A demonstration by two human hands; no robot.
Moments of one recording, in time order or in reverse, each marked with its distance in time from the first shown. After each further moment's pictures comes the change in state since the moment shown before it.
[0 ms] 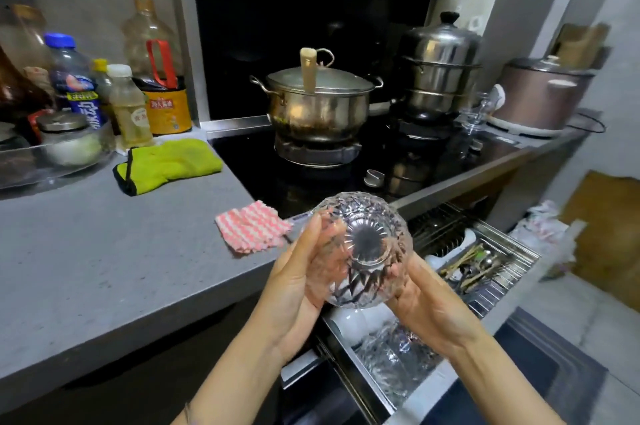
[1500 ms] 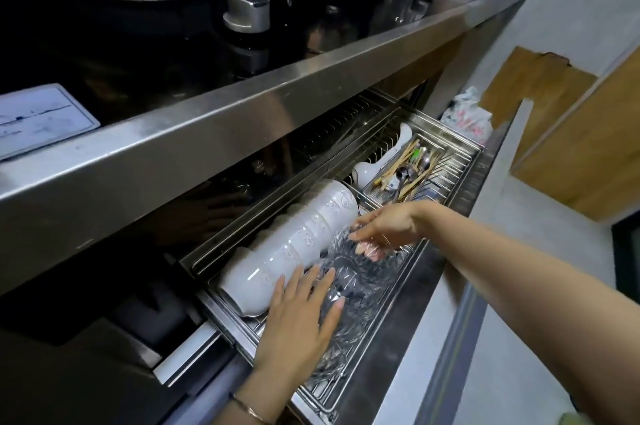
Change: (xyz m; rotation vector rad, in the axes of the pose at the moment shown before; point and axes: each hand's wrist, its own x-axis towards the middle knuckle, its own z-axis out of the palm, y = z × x) left_hand 0.129 -0.321 -0.076 1.704 -0.461 -0.015; right_hand 0.115 0.060 -0.331 -0.764 0.158 1.035
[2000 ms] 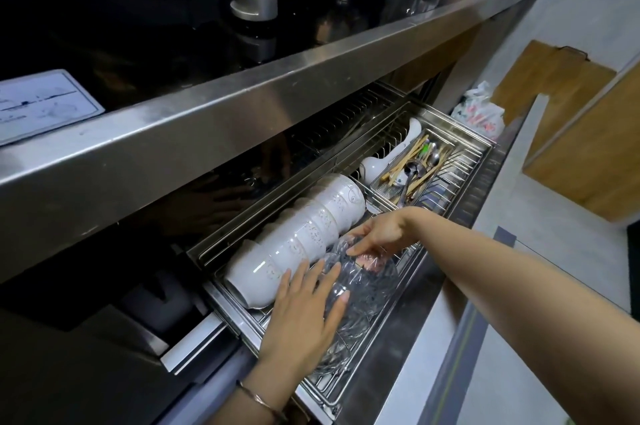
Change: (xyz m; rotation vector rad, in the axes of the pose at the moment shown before) left_hand -0.001 0.001 -0.001 -0.021 -0.006 -0.001; right_hand 0.023 0.004 0.013 -0.132 -0.097 0.058
